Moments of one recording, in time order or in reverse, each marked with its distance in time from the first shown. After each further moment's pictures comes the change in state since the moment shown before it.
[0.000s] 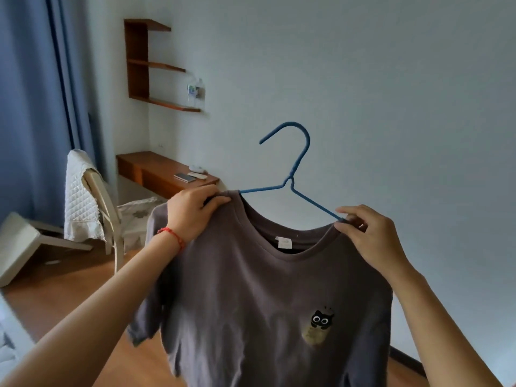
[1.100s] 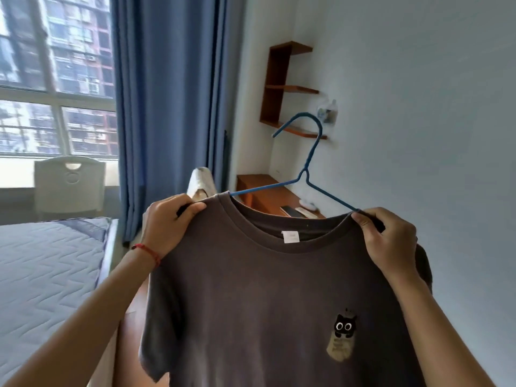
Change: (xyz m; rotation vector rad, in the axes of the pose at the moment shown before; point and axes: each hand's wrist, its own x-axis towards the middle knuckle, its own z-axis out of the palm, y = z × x) left_hand 0.154 -0.264 0.032 0.425 0.364 -0.348; right_hand 0.347 0.090 0.337 0.333 0.058 -0.354
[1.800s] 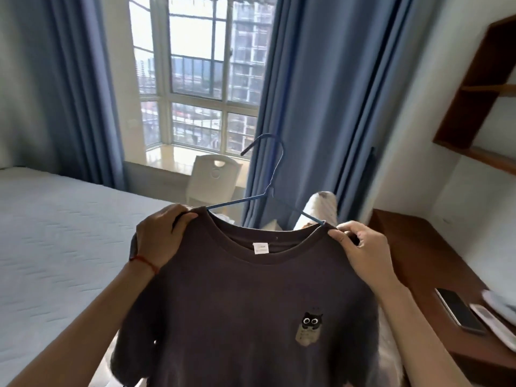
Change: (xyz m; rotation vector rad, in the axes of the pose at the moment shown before) left_hand 0.120 -0.203 0.037 0.643 0.320 -0.291; right_hand 0.183 0.031 0.437 0.542 -0.566 -0.147
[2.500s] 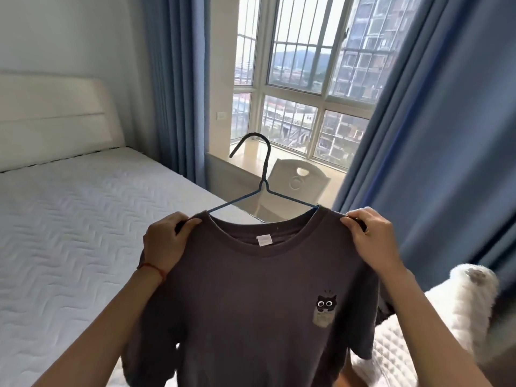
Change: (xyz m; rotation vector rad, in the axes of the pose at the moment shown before) left_hand 0.164 -0.233 0.150 0.181 0.117 -0.481; right_hand 0.337 0.047 0.334 0.133 -0.185 -0.249
